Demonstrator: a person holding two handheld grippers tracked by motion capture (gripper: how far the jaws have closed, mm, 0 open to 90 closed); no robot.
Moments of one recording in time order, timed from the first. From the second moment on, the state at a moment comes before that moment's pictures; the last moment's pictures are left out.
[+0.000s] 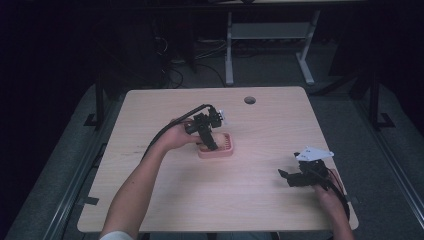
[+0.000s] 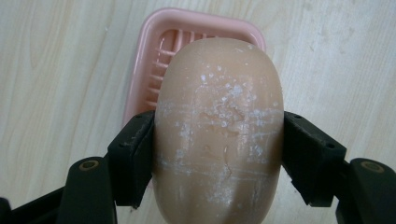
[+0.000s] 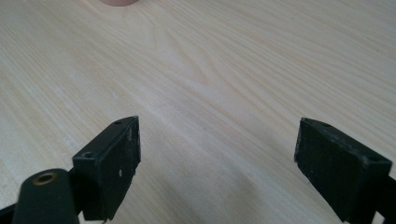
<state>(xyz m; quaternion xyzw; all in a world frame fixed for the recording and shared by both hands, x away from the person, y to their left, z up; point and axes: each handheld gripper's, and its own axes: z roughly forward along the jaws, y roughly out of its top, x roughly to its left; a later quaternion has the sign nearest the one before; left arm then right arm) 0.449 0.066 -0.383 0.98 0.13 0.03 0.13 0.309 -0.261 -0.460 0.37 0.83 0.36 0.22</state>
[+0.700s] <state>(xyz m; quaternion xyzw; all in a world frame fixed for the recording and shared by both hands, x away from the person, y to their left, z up) 0.467 0.060 -0.398 0.98 0.15 0.02 0.13 0.308 -0.261 -0.460 0.37 0.83 0.36 0.22</state>
